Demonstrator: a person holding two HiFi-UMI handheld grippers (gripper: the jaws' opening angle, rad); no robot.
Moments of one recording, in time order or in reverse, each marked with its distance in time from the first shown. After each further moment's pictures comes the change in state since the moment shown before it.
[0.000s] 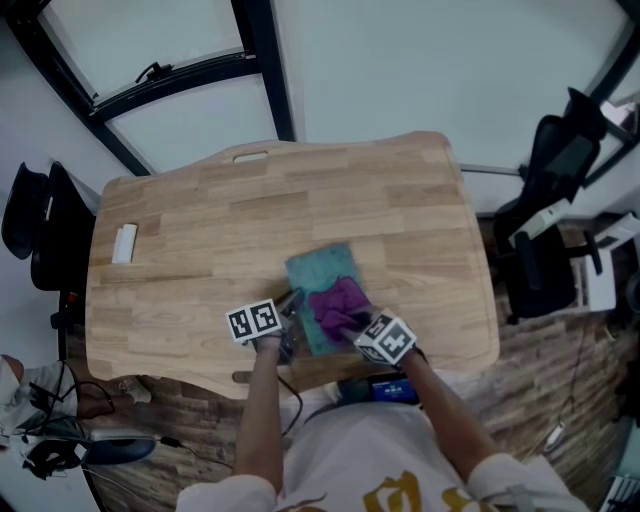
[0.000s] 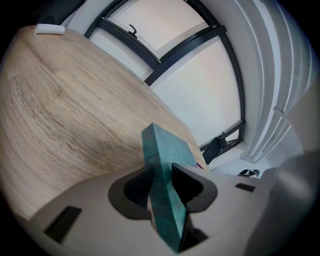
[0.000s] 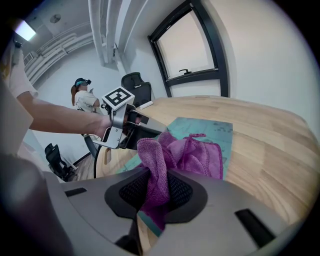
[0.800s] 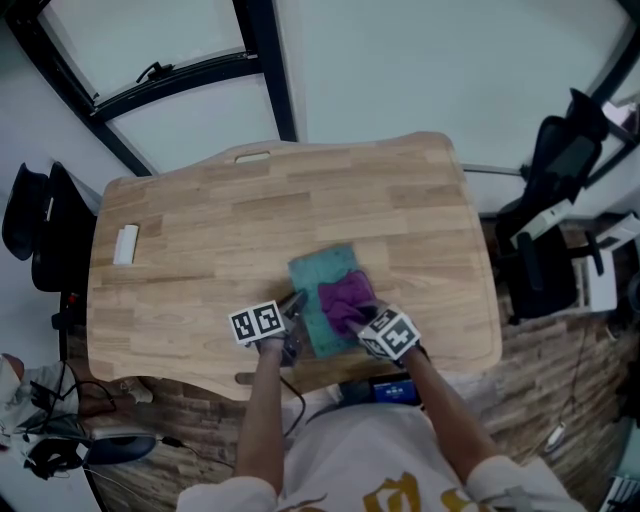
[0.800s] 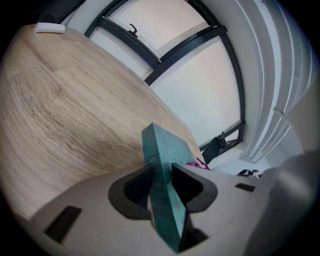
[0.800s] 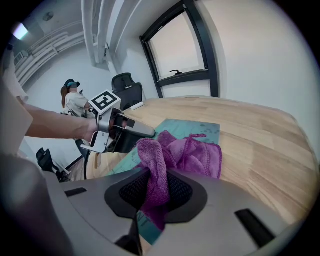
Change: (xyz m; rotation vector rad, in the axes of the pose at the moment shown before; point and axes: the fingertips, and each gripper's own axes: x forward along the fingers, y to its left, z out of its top) left arm 0.000 -0.001 -0.002 -0.005 0.004 -0.004; right arm -0.002 -0.025 0.003 0.056 0.004 -0.081
